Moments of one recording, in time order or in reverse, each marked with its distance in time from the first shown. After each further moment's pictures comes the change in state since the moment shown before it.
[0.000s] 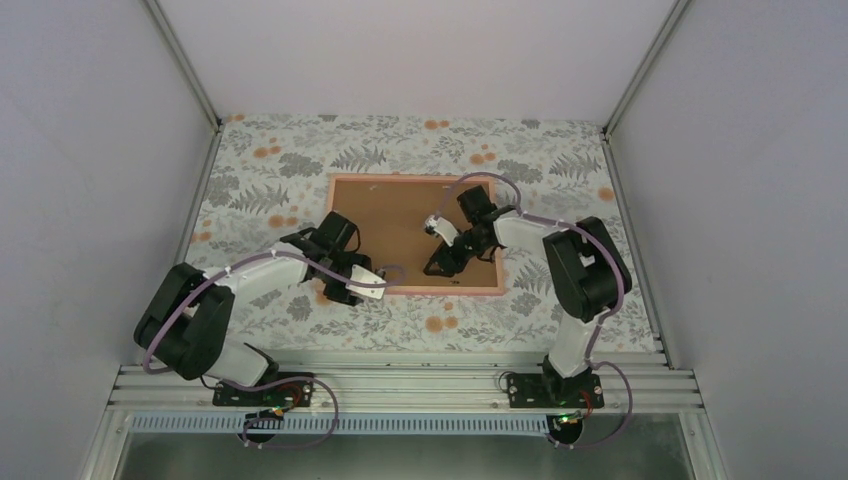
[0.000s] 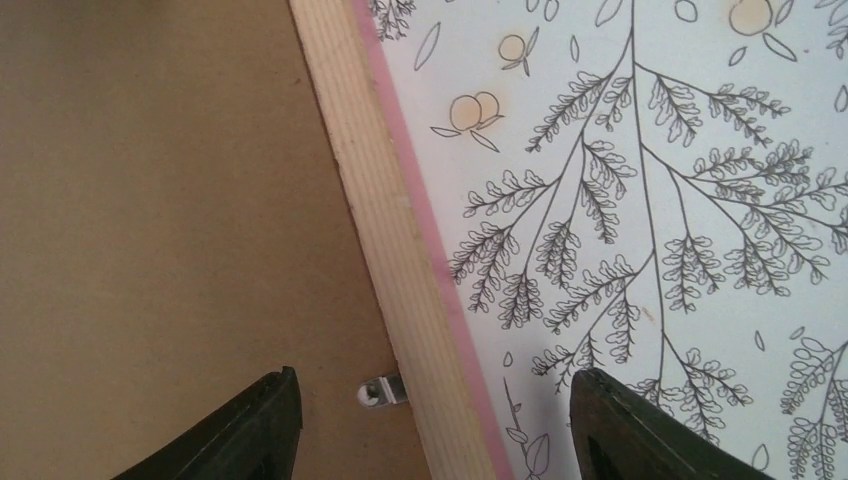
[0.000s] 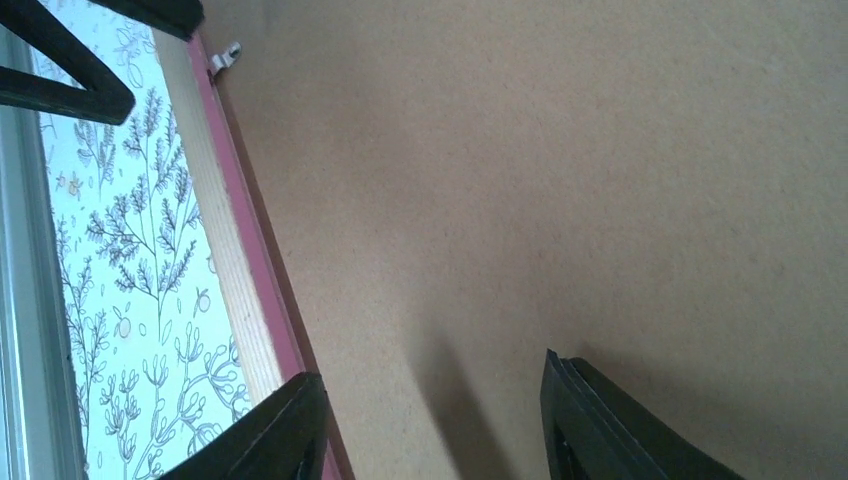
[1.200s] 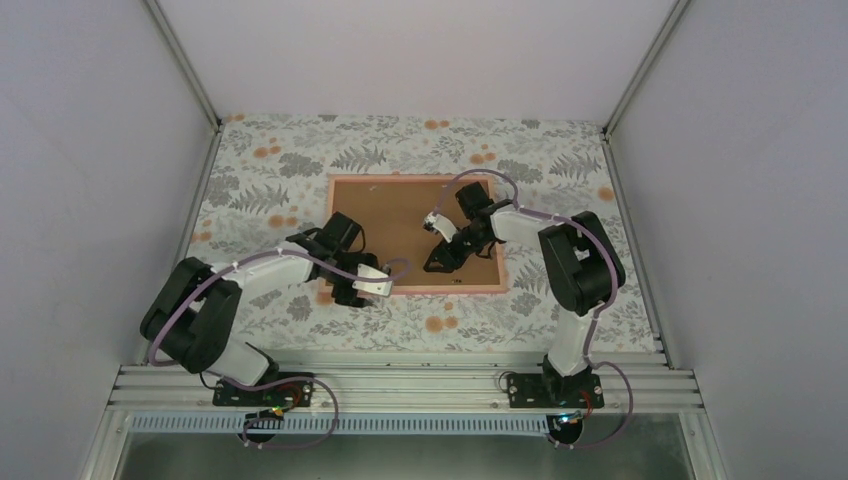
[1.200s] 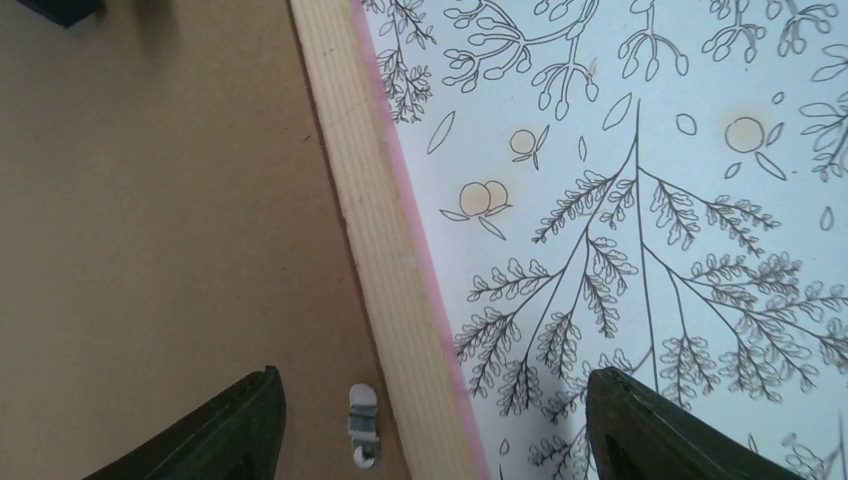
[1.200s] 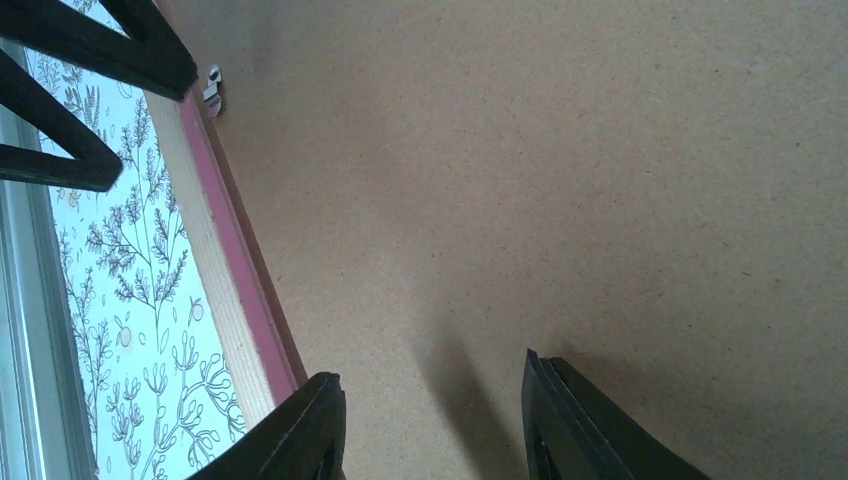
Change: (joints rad) left arm -0.006 0.025 0.011 0.037 0.088 -0.114; right arm -0.001 0.042 0.060 -0.075 0.007 0.006
